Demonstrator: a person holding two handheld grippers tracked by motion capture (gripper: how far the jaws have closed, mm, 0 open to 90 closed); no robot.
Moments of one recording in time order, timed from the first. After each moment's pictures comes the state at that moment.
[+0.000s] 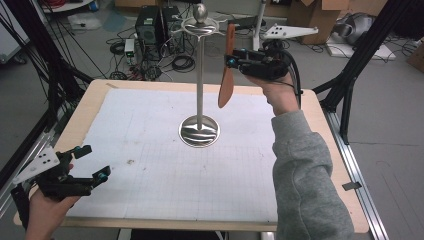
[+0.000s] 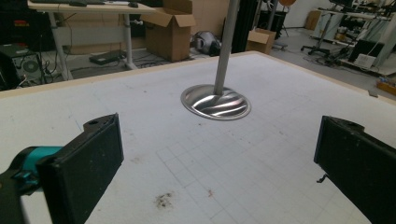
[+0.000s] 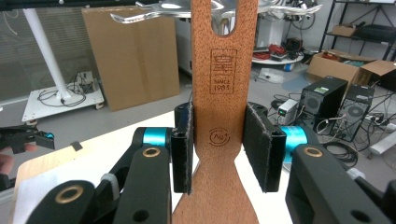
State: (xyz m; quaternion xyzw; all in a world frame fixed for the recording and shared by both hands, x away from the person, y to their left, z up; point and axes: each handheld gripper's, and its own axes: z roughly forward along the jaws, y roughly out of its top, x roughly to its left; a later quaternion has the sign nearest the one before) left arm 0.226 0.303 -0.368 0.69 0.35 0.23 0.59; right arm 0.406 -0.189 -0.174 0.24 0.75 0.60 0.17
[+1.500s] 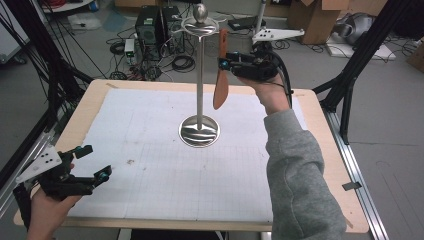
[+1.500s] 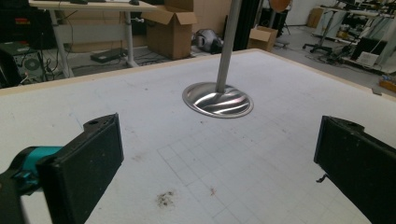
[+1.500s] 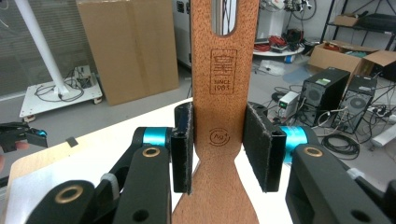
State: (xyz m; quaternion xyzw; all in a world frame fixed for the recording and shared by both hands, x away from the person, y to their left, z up) left arm 0.229 0.301 -0.370 0.69 0.35 0.23 0.59; right arm 0.417 -0.176 -0.186 0.25 0.76 0.58 0.16
